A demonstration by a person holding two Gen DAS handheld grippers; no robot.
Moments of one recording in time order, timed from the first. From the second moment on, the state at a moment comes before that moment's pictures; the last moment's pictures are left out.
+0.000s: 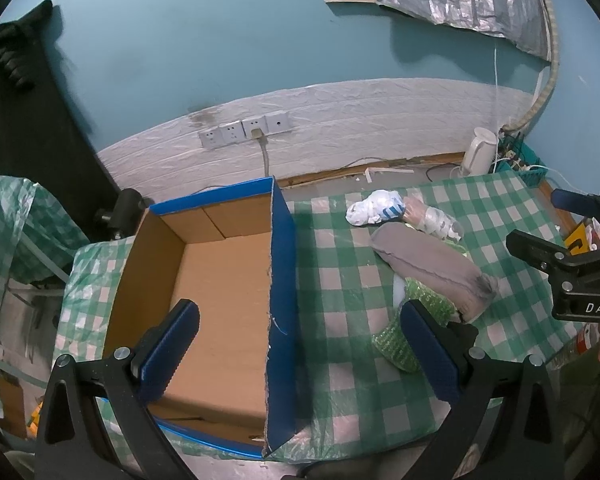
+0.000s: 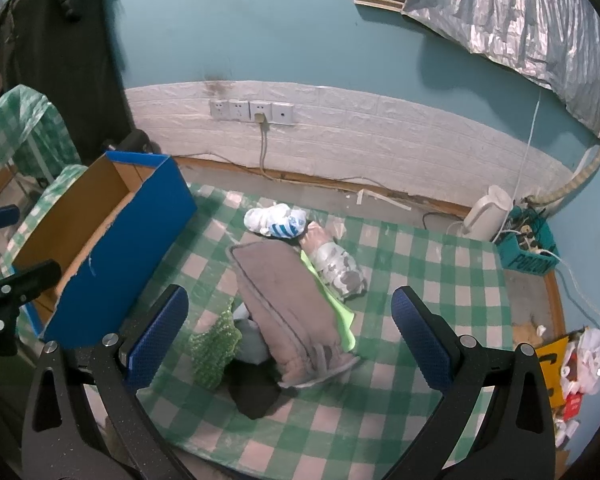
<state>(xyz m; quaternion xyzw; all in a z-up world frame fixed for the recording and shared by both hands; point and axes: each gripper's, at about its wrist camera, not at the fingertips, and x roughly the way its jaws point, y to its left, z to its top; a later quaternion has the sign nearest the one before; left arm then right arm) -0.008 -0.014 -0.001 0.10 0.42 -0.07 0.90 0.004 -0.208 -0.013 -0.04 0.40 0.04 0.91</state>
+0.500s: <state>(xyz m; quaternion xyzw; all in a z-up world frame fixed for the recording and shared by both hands) -0.012 -0.022 -0.004 0.12 0.43 -0.08 0.89 0.003 -0.205 -0.015 -0.04 0.40 0.04 0.91</state>
